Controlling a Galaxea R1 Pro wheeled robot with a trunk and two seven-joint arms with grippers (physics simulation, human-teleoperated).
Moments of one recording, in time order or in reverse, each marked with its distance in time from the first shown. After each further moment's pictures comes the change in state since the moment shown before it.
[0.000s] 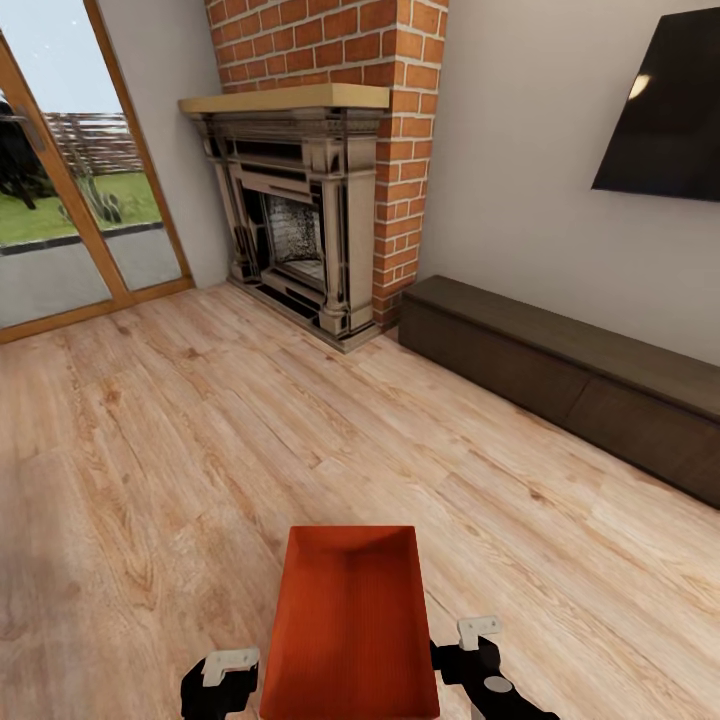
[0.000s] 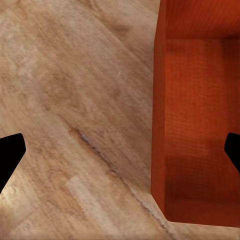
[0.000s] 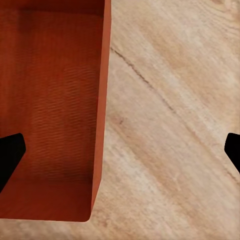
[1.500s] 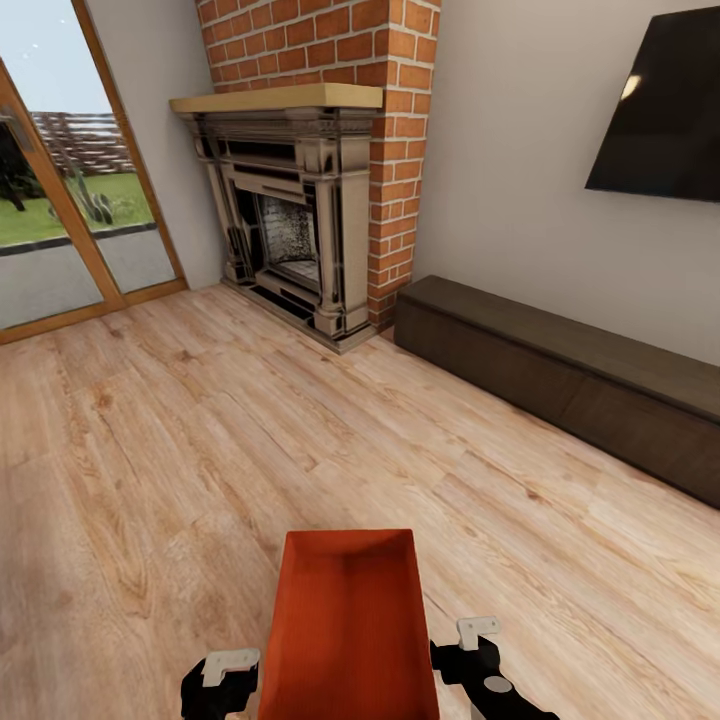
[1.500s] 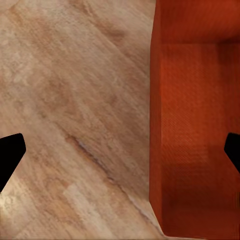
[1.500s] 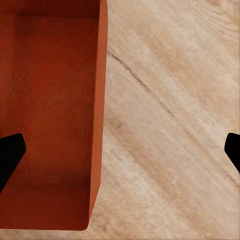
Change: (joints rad) left arm 0.000 0.000 0.000 0.000 0.000 0.000 -0.003; right arm 0.000 0.000 0.000 0.000 0.000 -0.001 0.000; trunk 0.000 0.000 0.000
